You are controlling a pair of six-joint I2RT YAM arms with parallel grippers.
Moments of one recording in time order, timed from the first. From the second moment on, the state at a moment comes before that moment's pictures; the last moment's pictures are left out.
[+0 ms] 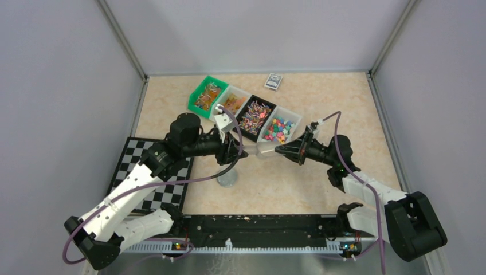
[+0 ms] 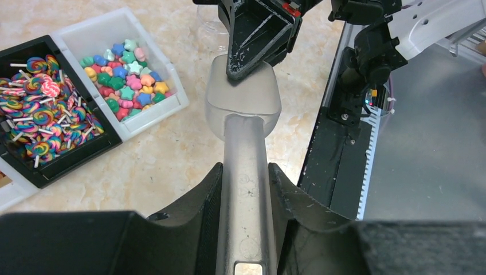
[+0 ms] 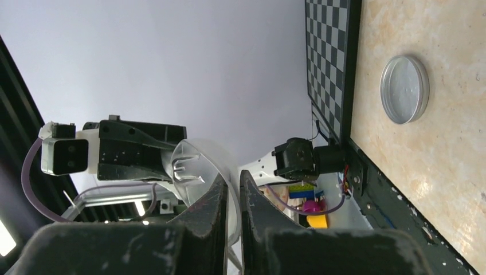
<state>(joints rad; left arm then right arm) -0.70 0.95 1.04 -0.44 0.56 -0.02 0.37 1.09 0.33 0.73 -0.79 1.65</state>
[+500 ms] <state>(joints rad) -0.70 0.93 1.02 -0.45 0.34 -0.01 0.33 0.98 0.41 0.35 -0.71 1.42</state>
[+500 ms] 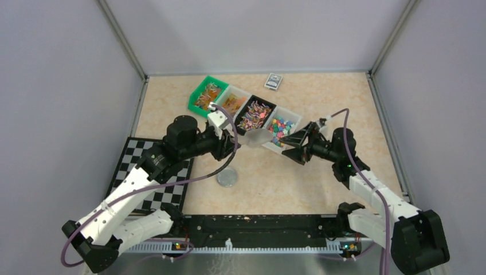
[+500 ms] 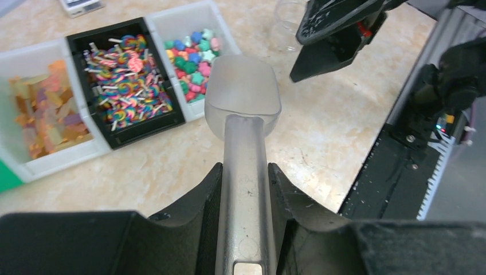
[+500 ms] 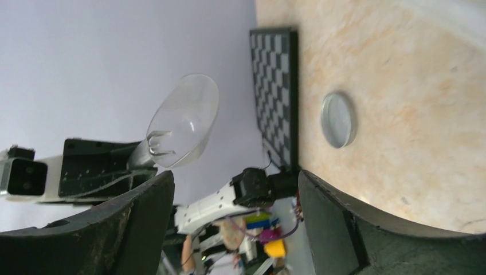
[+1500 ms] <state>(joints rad) -0.70 0.63 0.70 -0.46 -0.11 -0.06 0.26 1.33 0.97 -0.64 0.12 0.30</state>
